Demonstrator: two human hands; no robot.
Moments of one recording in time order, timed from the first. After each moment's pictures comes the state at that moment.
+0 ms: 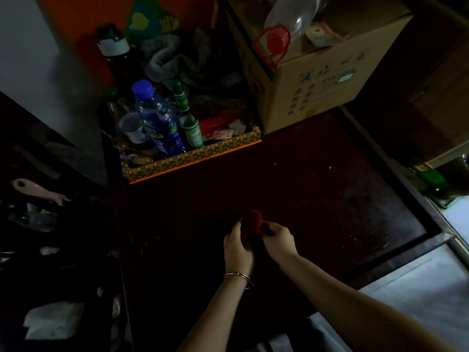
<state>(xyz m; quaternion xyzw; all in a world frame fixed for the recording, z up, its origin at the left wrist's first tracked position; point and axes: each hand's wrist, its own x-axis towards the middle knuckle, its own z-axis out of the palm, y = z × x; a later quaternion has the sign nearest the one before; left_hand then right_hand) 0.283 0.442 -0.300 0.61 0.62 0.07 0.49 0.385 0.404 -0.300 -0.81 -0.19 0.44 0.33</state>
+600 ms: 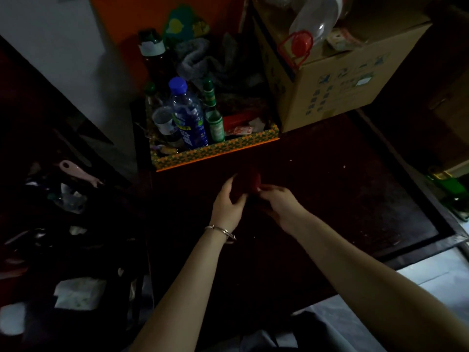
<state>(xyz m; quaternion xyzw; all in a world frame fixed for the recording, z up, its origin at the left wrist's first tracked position) 0.247 0.508 -0.213 0.65 0.53 0.18 0.52 0.374 0.463 -0.223 -0.63 -0.07 0.57 0.52</state>
